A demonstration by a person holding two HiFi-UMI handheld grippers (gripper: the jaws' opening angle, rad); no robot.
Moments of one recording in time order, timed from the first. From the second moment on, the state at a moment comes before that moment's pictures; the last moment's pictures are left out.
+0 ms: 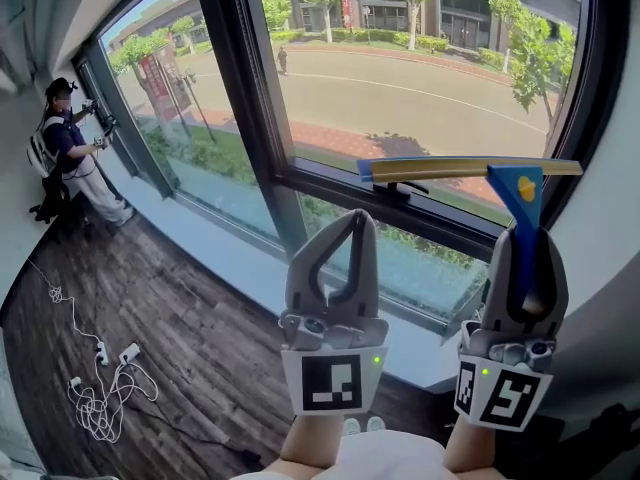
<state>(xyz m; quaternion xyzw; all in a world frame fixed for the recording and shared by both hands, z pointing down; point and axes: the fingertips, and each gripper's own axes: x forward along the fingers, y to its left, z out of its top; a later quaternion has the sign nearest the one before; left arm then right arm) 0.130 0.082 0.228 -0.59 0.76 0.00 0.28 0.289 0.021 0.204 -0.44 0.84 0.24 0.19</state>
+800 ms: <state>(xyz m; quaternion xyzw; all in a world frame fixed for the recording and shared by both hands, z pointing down) 0.069 0.096 0.261 -0.57 0.79 -0.01 0.24 0.237 0.014 0.220 -0.44 0.84 0.24 0.19</state>
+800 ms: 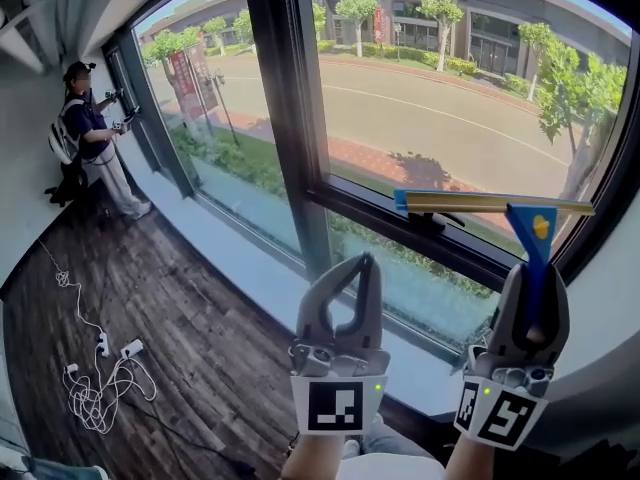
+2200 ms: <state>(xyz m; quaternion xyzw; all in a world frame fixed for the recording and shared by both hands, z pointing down) -0.050 -0.132 0.244 -0.70 0.66 0.02 0.27 0.120 -0.144 0.216 -0.59 0.75 0.28 0.15</state>
